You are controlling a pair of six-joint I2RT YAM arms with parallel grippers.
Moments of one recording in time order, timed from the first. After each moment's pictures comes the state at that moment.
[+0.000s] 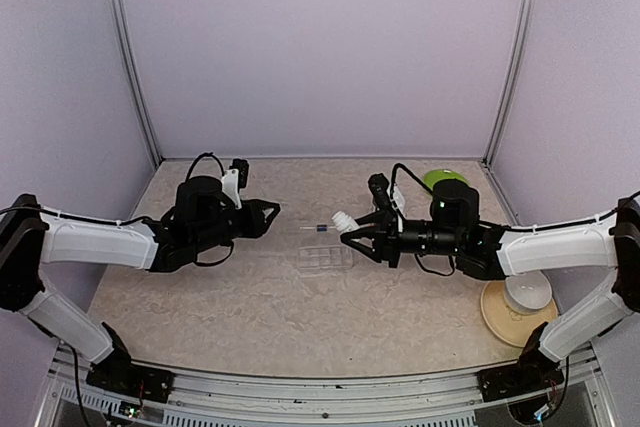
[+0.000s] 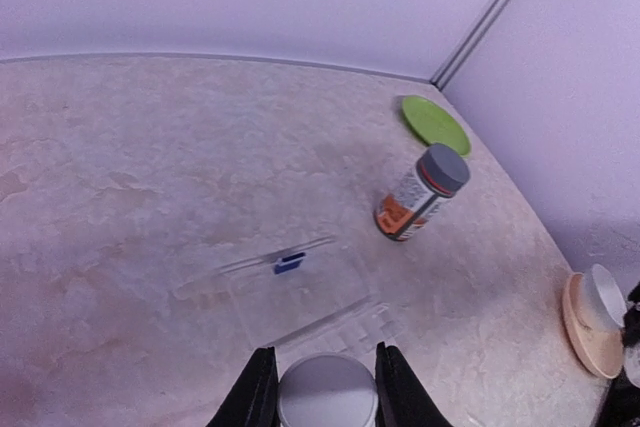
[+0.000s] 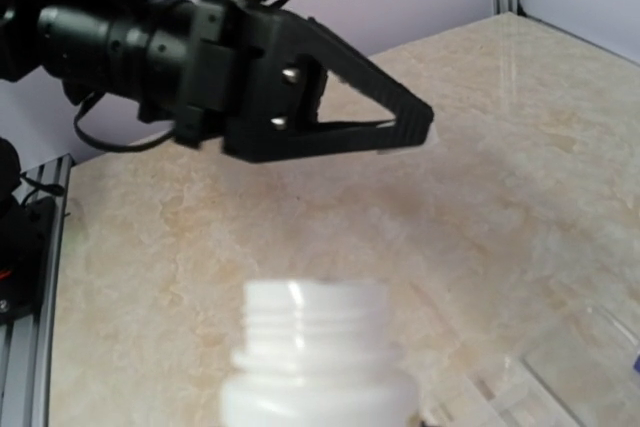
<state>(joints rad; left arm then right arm) -0.73 1.45 0.72 0.43 -0.02 -0.49 0.81 1.41 0.69 0.54 -0.45 0.10</state>
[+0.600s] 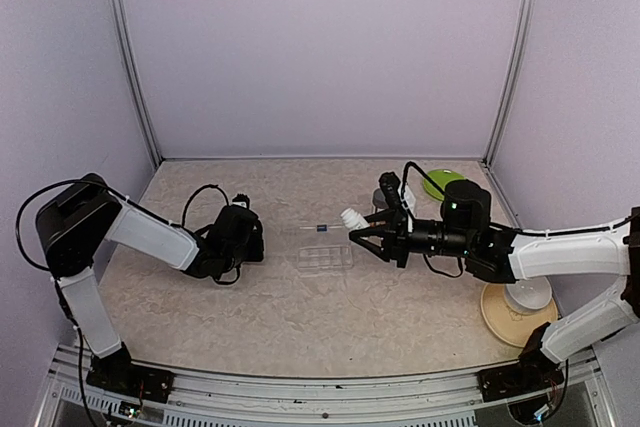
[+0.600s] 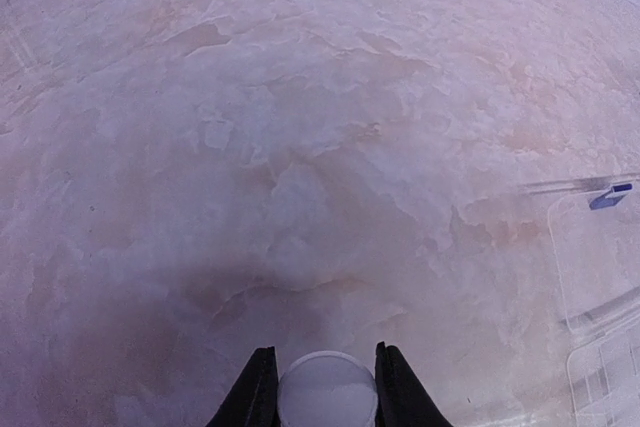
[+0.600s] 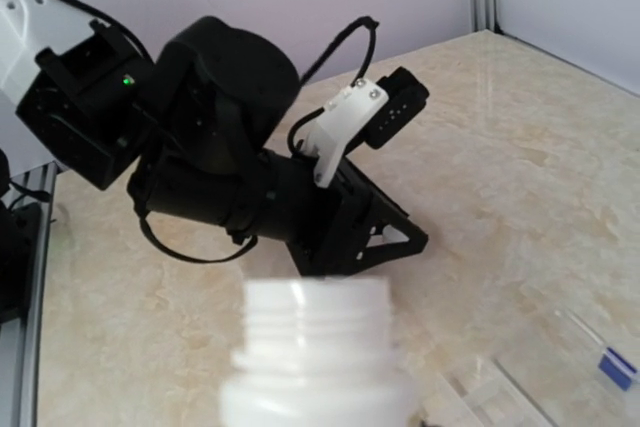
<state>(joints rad) -0.72 1.79 0.76 0.33 -0.47 -0.47 0.80 1.33 0.65 0.52 -0.42 0.08</state>
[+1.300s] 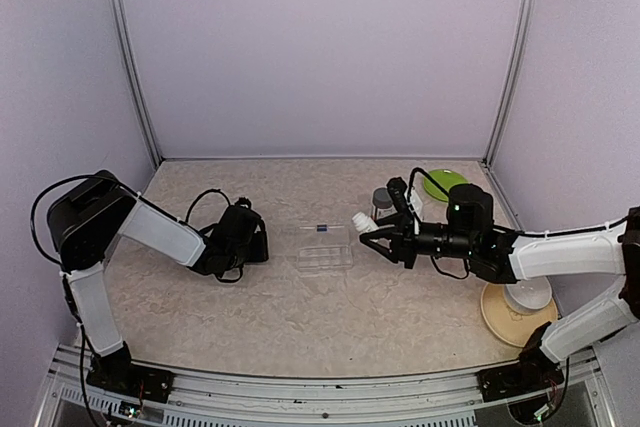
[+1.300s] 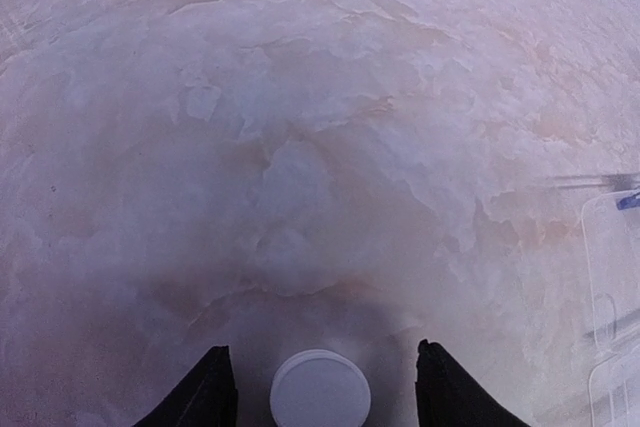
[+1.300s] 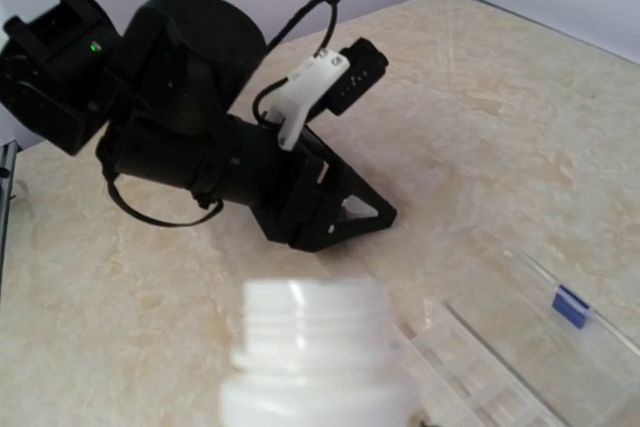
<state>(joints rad) -0.69 1.88 0.82 0.31 -0.42 -0.52 0.73 1.33 0.60 0.52 -0.44 0.06</state>
